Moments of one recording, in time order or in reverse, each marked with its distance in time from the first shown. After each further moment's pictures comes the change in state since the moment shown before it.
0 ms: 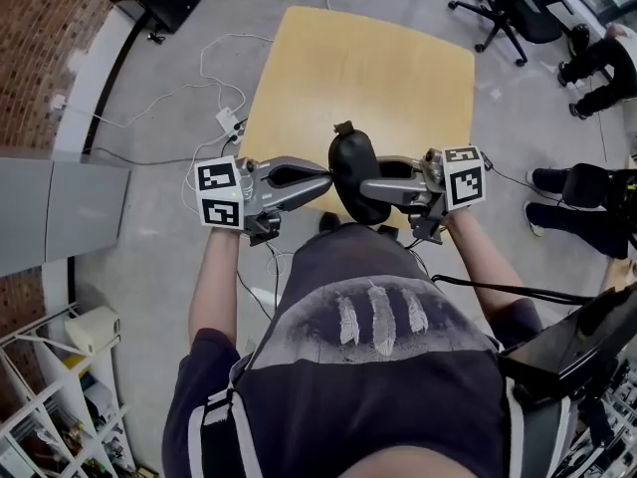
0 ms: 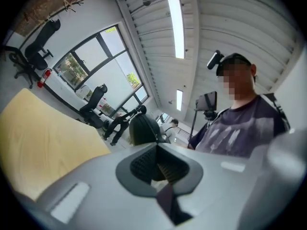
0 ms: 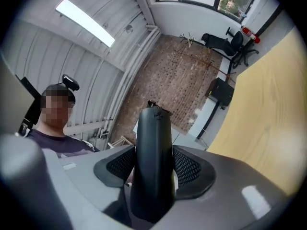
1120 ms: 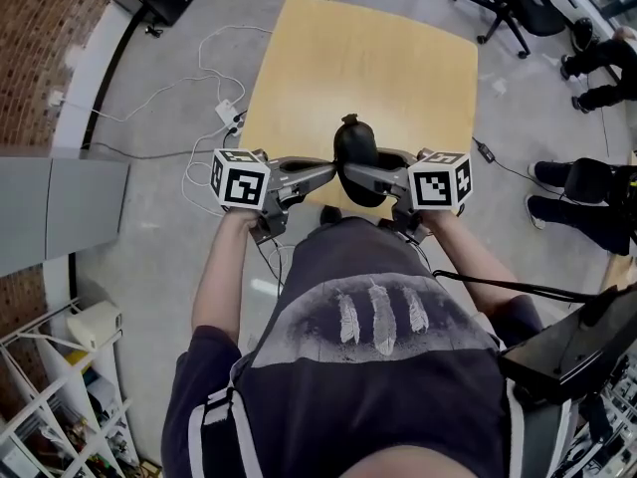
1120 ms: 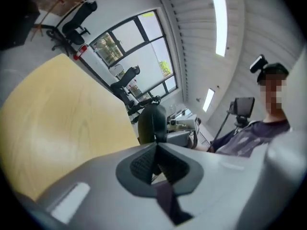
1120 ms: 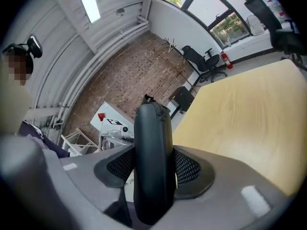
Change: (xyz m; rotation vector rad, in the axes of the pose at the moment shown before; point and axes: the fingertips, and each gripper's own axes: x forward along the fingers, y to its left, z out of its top) left arm -0.001 0.060 -0.055 -0.328 0.147 0.227; right arm 0.000 -0.076 -0.020 -0.033 0.040 -0.512
